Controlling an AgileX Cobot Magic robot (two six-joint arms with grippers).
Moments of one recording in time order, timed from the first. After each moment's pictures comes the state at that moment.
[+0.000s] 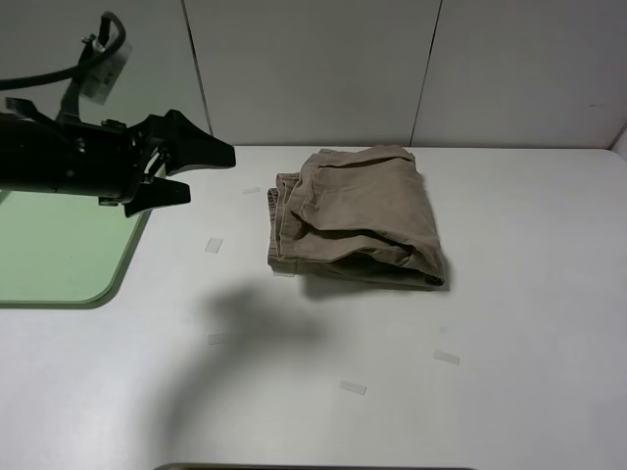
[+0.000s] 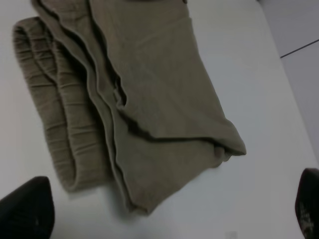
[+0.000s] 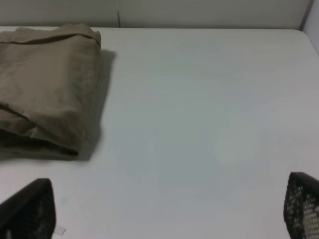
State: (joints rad) left arm -0.15 1.56 -0.67 -1.64 0.54 1.29; right arm 0.11 -0.01 -0.49 -0.08 1.02 0.03
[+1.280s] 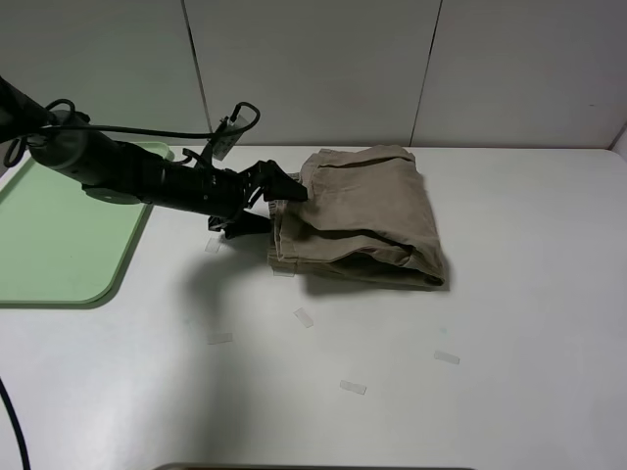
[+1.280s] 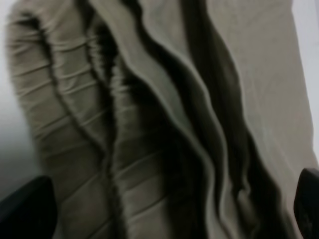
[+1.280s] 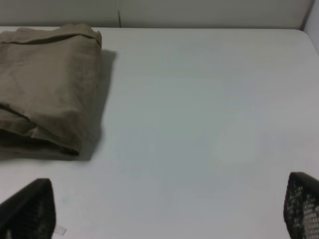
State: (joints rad) left arm -0.25 2.27 -1.18 -1.71 0.63 1.29; right arm 0.11 -0.01 -0.49 -0.07 1.02 0.03
